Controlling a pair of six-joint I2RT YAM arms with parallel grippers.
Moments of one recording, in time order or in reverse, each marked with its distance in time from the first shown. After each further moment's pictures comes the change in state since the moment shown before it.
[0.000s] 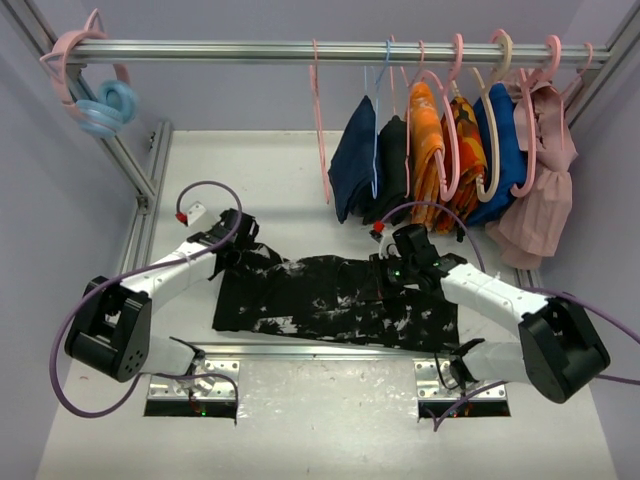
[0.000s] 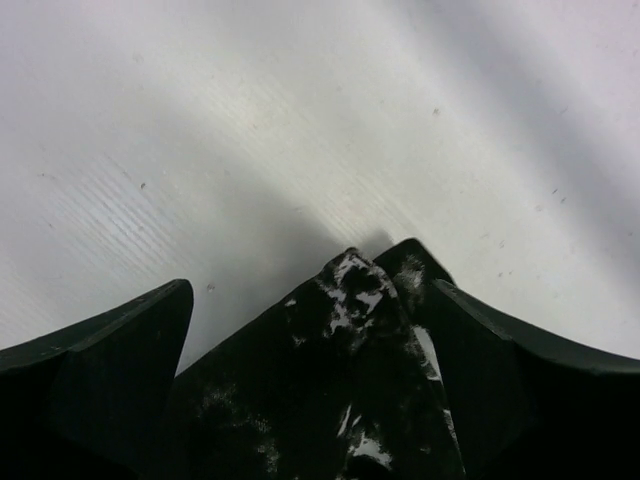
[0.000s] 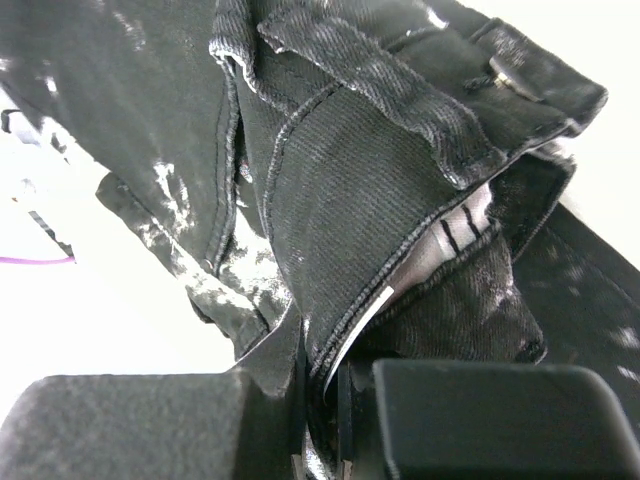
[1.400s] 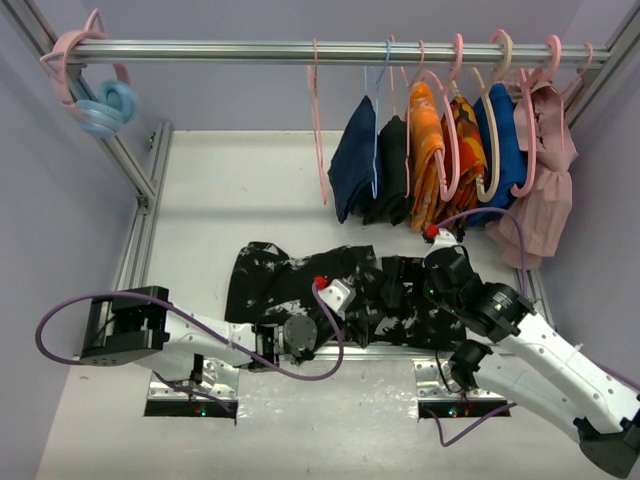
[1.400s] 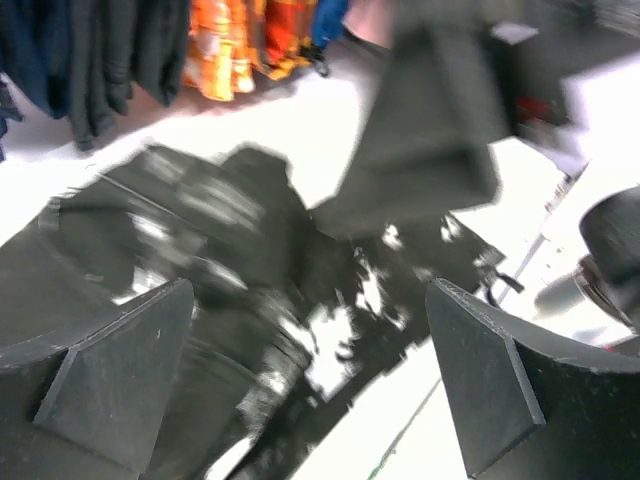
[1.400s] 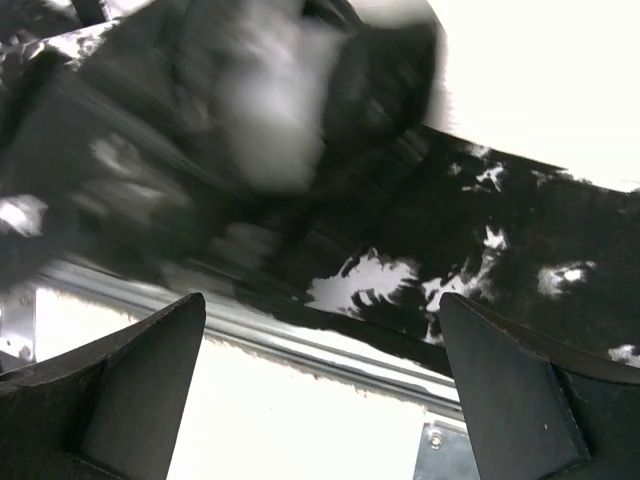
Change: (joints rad) left arm -1.047 0.056 -0.224 1.321 0.024 0.869; right arm 0.205 -0.604 0.090 -0.548 0.647 0.271
